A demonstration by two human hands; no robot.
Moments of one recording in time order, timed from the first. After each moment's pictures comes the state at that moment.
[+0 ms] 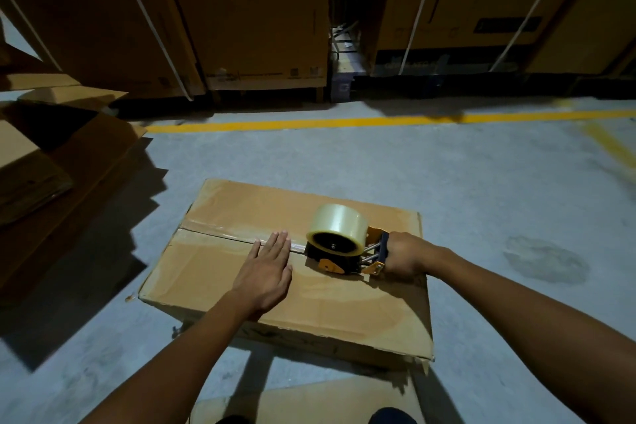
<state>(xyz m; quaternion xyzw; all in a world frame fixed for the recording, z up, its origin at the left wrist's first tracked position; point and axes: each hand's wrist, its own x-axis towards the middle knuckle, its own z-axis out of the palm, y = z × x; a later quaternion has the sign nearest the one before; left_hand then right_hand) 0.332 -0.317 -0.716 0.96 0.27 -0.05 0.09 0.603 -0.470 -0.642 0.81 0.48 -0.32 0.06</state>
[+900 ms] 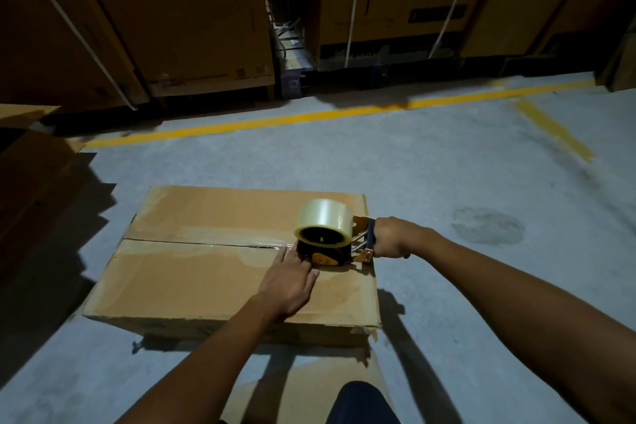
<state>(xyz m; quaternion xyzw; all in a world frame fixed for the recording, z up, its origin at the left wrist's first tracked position) 0.418 -0.416 -0.711 0.98 0.17 -0.04 0.12 0.632 -0.541 -0.604 0.84 0.43 -0.31 0.07</state>
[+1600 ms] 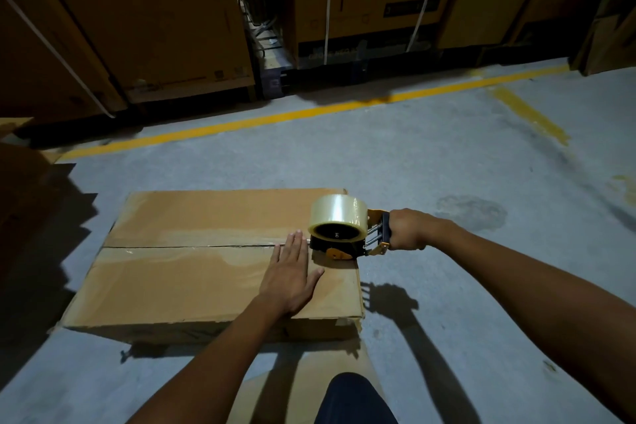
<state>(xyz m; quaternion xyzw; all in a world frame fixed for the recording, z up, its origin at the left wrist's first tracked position) 0.442 -0.448 -0.712 0.97 0.21 -0.08 0.11 0.675 -0.593 -0.609 0.86 0.41 -0.30 0.06</state>
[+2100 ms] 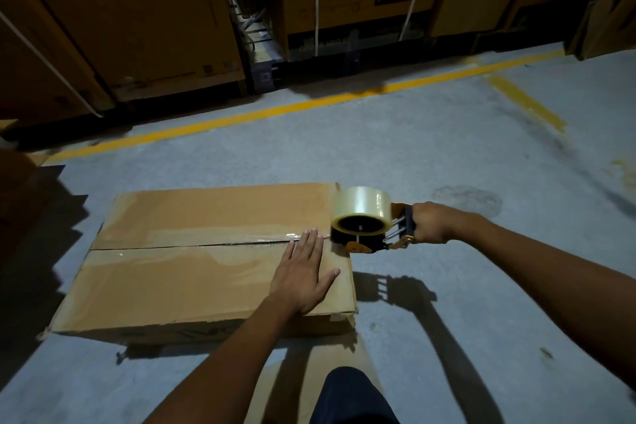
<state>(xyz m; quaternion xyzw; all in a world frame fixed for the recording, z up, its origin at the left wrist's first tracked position) 0.459 -0.471 -0.716 0.98 0.18 -0.06 0.11 0.714 -0.639 -0.618 0.86 0.41 -0.30 0.05</state>
